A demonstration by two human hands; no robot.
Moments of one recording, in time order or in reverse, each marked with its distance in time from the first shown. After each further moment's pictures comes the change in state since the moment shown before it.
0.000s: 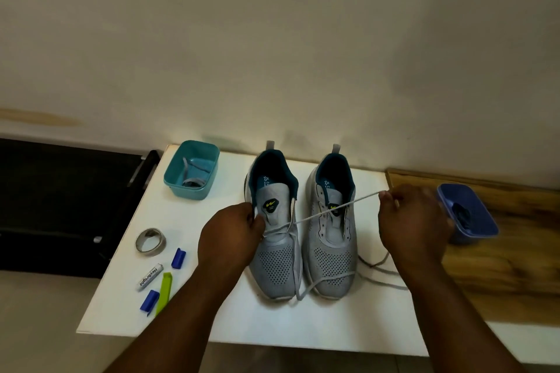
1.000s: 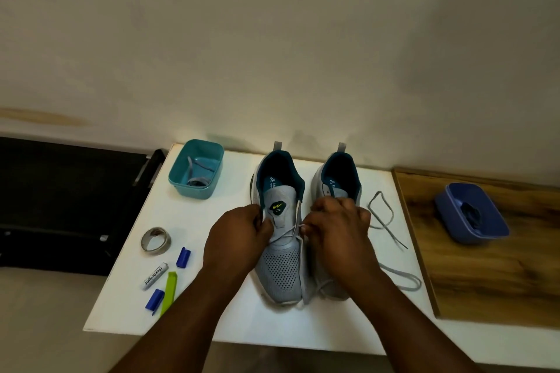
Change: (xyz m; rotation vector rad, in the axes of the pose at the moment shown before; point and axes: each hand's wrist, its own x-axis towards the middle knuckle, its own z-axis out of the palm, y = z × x) left_hand 0.000 -0.005 0.006 -0.039 -0.003 0.053; right_hand -0.051 -0.055 0.042 0.003 -0.354 -0.559
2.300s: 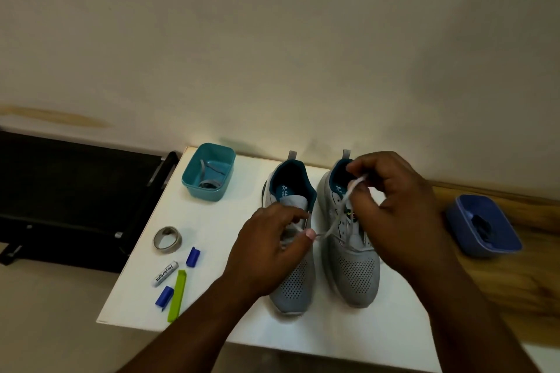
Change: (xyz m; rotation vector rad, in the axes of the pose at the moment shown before) left_hand -0.029 0.034 -0.021 -0.268 -0.049 0.230; right_hand -0.006 -0.022 -0.128 0.577 0.315 -0.118
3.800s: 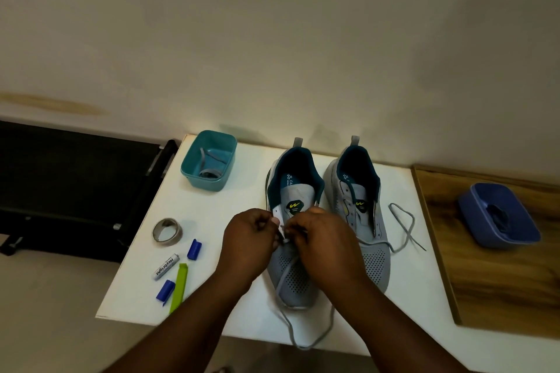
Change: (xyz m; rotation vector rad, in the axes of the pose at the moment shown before) left_hand 0.004 -0.040 0.014 -0.427 0.115 -0.579; right_hand -0.042 0.054 0.126 -0.240 -0.335 0.111
